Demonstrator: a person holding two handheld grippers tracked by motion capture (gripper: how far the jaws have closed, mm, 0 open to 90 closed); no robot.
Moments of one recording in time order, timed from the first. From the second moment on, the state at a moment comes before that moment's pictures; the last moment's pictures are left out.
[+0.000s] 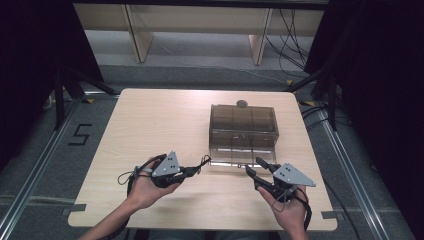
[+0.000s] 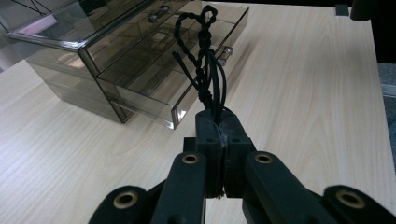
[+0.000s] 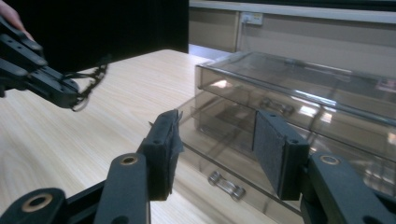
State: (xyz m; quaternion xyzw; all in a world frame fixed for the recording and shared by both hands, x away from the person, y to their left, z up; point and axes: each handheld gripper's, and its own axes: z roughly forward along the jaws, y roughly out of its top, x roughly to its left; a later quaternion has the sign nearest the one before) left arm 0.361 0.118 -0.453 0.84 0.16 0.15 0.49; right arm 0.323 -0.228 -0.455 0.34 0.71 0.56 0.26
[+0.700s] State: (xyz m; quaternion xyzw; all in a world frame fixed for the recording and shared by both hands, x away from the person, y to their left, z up) left arm 0.366 0.092 -0.450 0.85 0.13 0.15 0.50; right arm 0.335 -0.186 -0.449 0.31 0.73 0.57 0.22
